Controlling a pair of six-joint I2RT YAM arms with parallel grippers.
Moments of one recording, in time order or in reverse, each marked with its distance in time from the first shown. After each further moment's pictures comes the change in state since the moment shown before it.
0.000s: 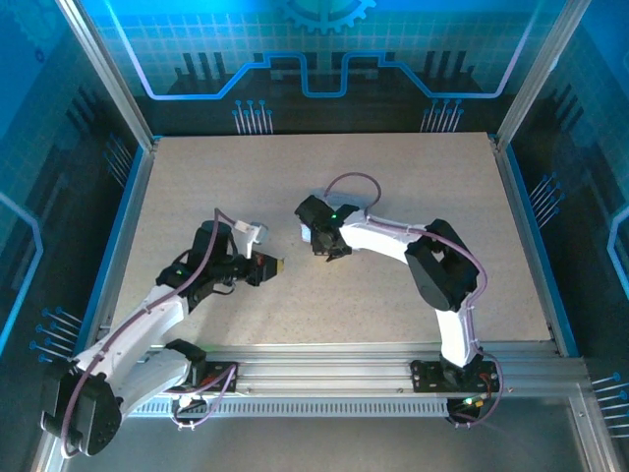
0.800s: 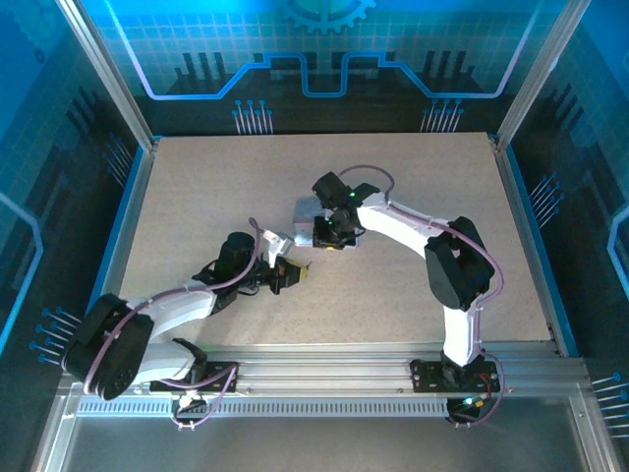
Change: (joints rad) left arm -0.100 0.328 -0.180 0.670 0.052 0.040; right arm -0.108 -0.053 0.078 -0.115 -0.425 -0.086
